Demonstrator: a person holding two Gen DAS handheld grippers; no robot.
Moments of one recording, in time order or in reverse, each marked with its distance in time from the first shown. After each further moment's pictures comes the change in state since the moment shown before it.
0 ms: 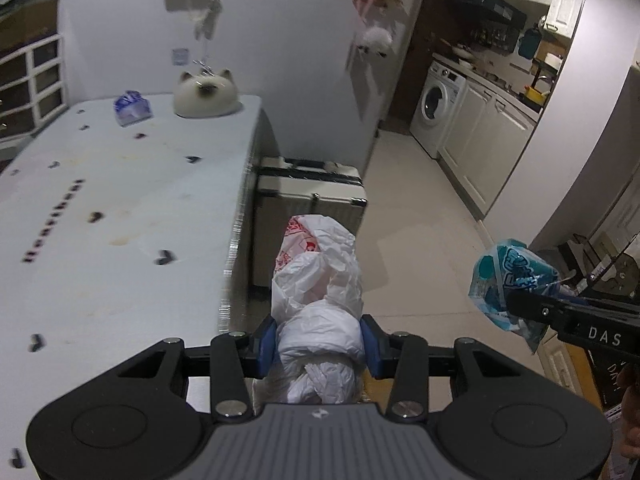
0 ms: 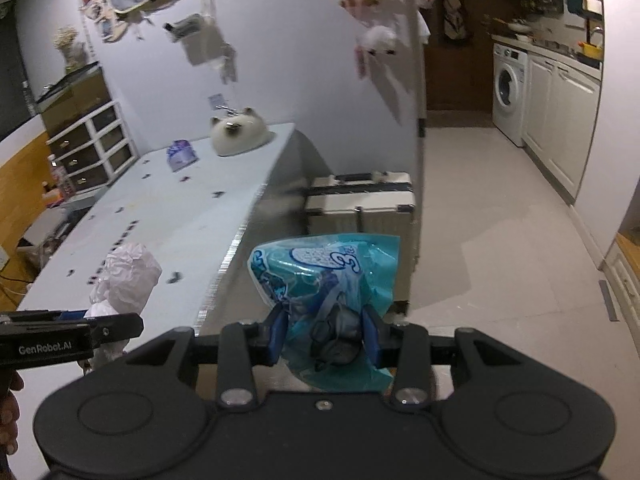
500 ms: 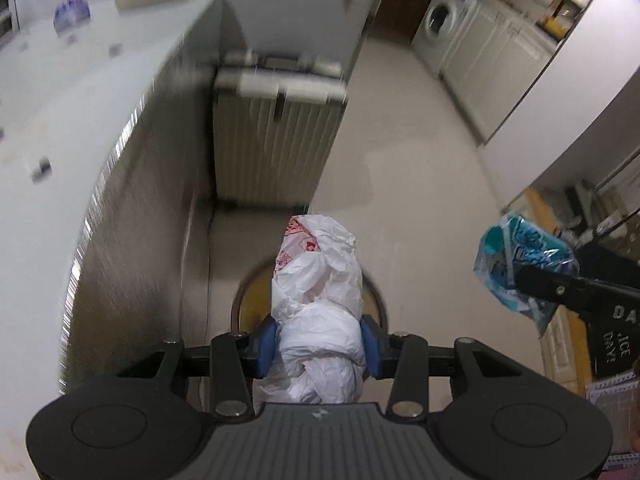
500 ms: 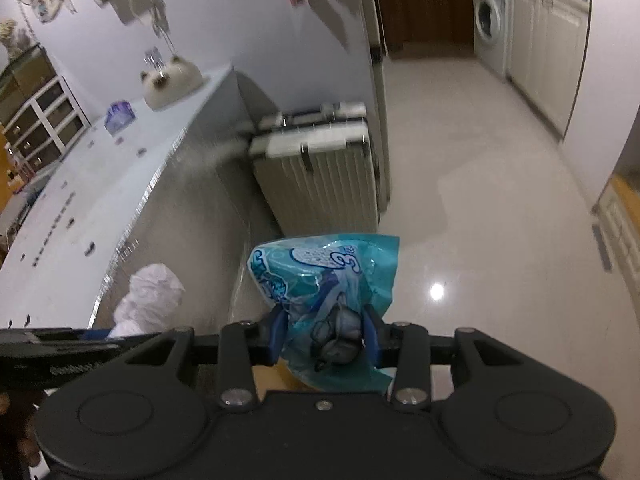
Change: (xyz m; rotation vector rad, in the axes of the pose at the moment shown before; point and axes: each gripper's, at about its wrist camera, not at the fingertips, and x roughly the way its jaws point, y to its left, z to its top) left arm 0.151 -0.054 -0.025 -0.042 0.308 -0.019; right arm 0.090 -0.111 -0.009 0.082 0.223 -0.007
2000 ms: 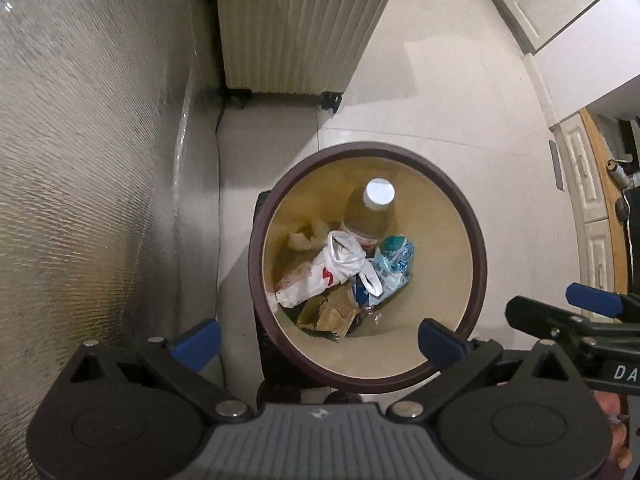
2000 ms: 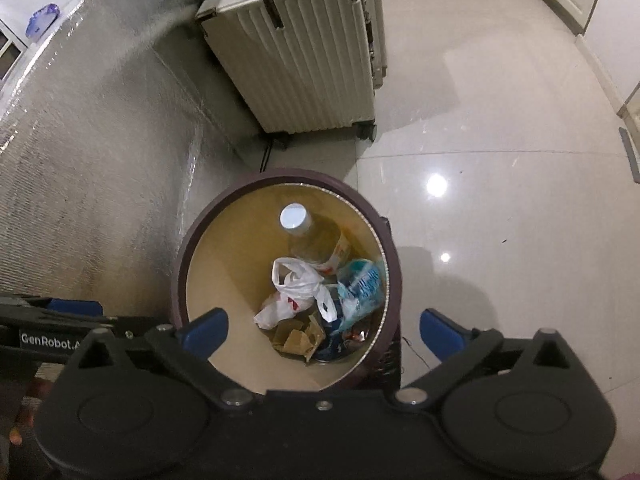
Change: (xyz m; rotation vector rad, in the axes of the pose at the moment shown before) left arm 0.173 0.053 0.005 0.003 0.292 0.054; right arm 0.179 -0.024 -0.047 0.051 0.280 -0.027
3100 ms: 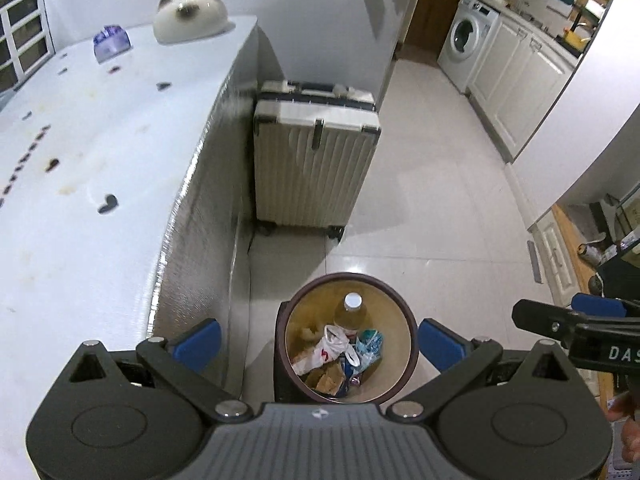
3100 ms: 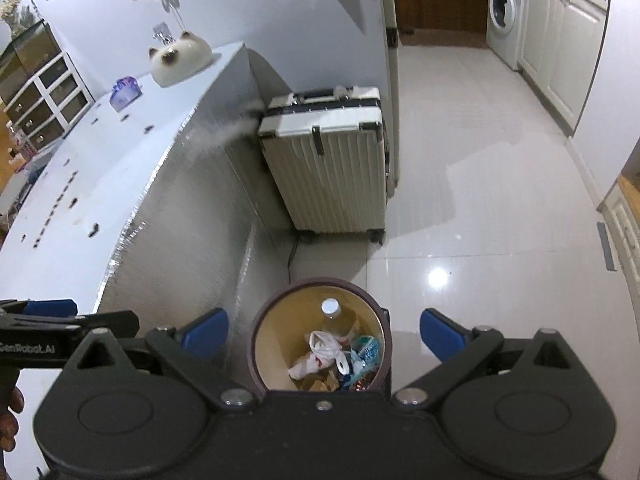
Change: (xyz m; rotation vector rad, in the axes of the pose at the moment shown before) left arm -0.234 -0.029 -0.062 -0.016 -0.390 0.050; right arm -0.208 0.049 -0.002 -0.102 -0.272 0.013
